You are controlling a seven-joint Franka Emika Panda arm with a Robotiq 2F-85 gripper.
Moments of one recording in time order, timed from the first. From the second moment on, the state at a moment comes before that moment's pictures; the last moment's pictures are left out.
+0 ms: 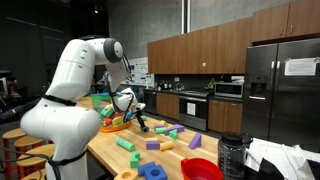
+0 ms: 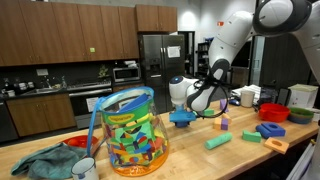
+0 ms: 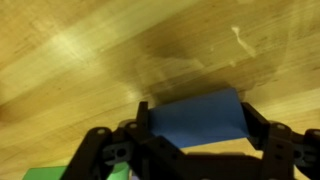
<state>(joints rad) 0.29 0.42 -0.02 -2.12 -0.70 2.60 1.60</state>
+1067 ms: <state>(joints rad) 0.30 0.13 0.11 -2.04 -0.53 2.35 1.30</state>
